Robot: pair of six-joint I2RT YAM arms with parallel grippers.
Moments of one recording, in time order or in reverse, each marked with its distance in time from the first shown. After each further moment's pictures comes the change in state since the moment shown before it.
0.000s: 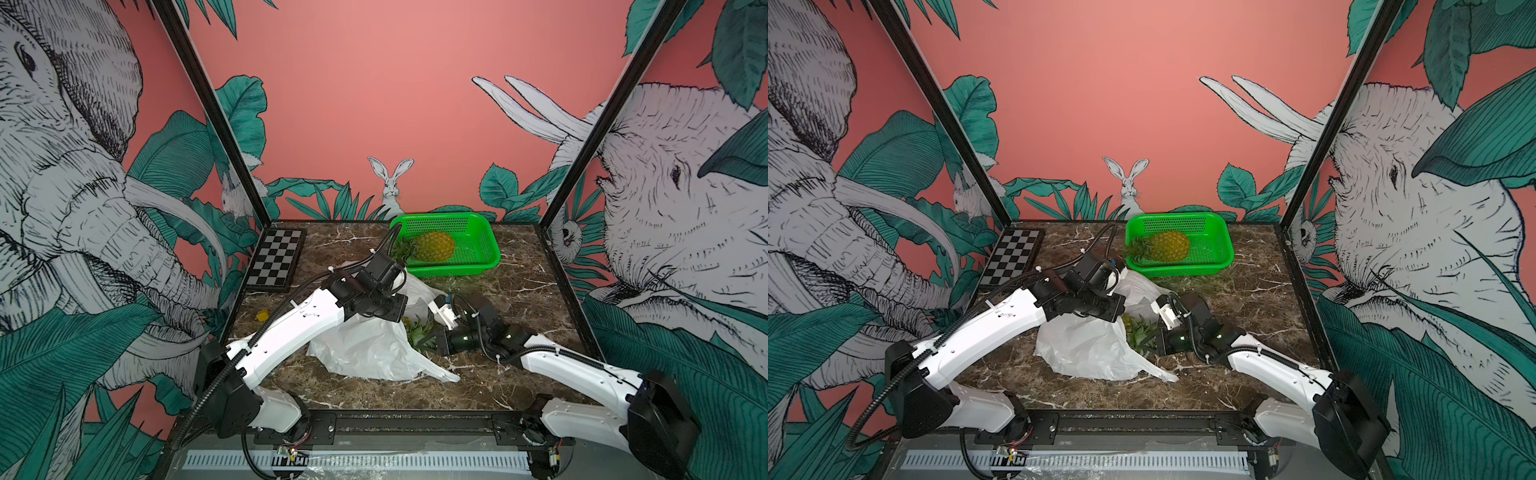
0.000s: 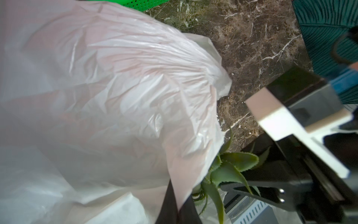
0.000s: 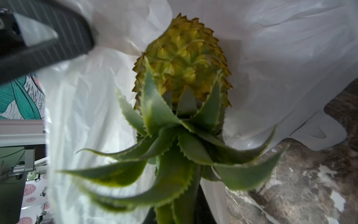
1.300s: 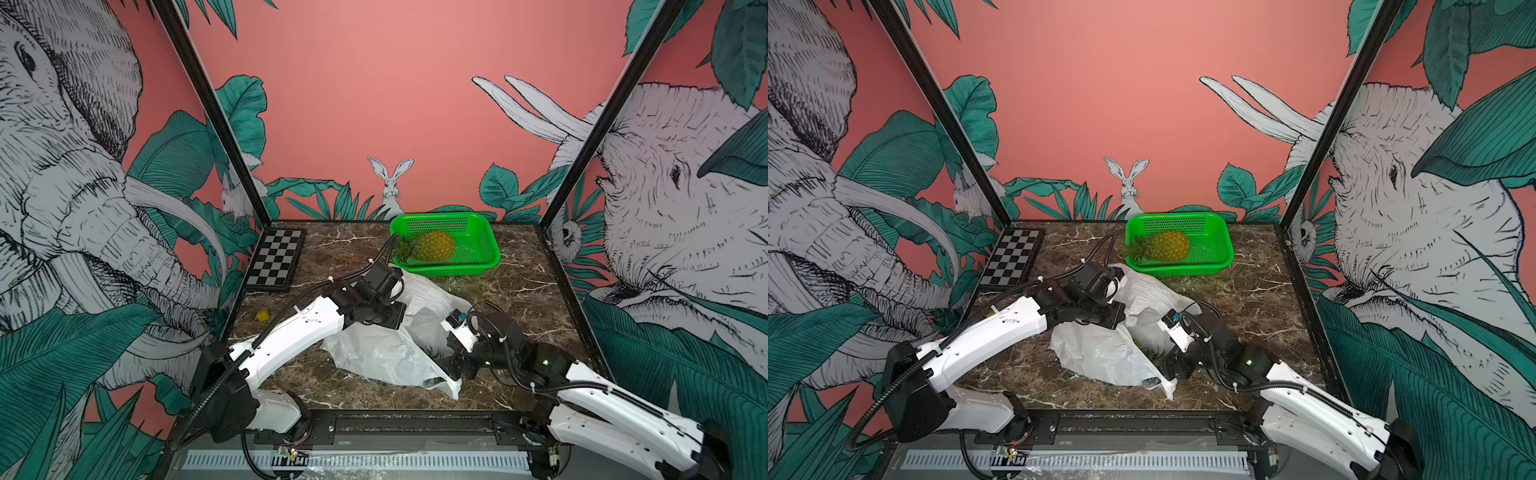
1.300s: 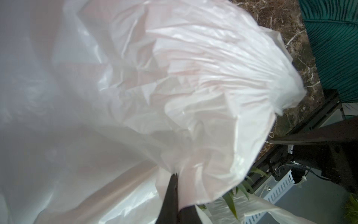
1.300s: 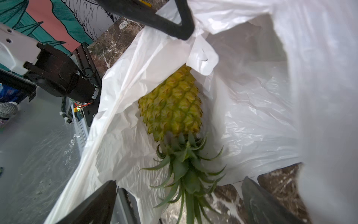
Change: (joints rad) left arm 0.005 -0.022 -0.139 0.119 0.021 -0.039; right arm 0.114 -0.372 0.027 -0.402 0.293 -0.437
